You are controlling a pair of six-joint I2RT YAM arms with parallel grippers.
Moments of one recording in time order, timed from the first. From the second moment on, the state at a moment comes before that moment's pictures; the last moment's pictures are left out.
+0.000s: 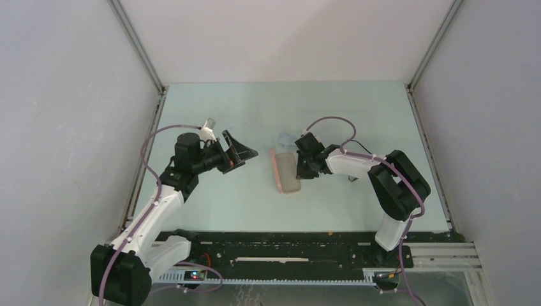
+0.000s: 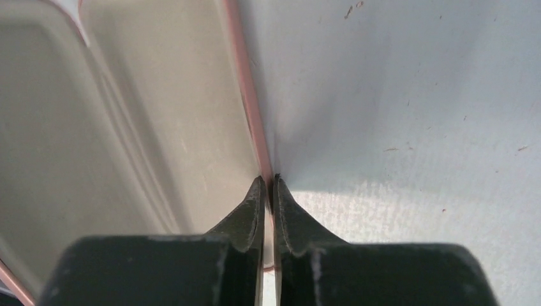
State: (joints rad) left arm -0.25 0.96 0.67 -0.11 0.58 -0.86; right arm 0.67 1.77 1.02 -0.32 0.03 0.68
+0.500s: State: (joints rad) left arm -0.25 0.96 0.67 -0.12 0.58 -0.86; right arm 0.69 1.86 1.16 -0.48 0.02 0.99
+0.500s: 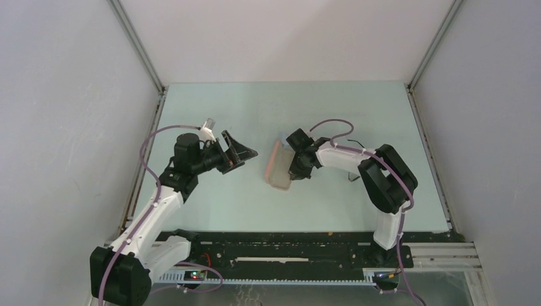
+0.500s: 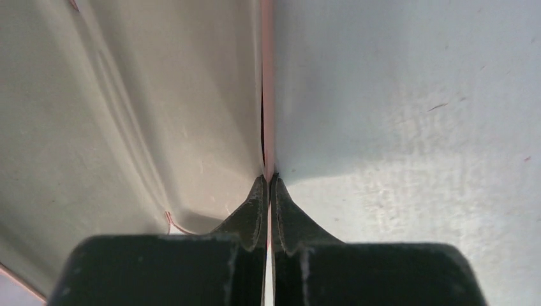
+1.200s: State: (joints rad) left arm -0.22 0.72 0.66 -0.34 0.49 -0.80; right arm 0.71 2.35 1.91 -0.79 -0.12 1.35
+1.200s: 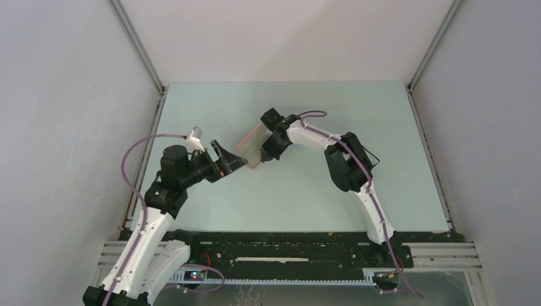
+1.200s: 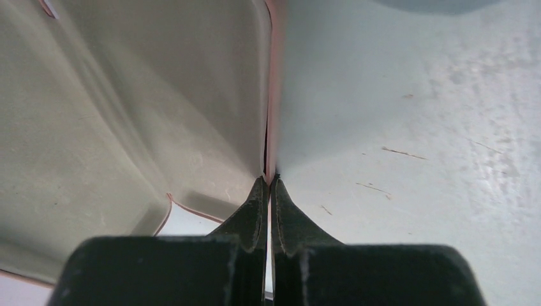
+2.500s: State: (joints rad) left arm -0.22 0.72 0.65 -0.37 0.48 -0.76; right arm 0.62 1.87 1.48 -0.39 0.01 0.77
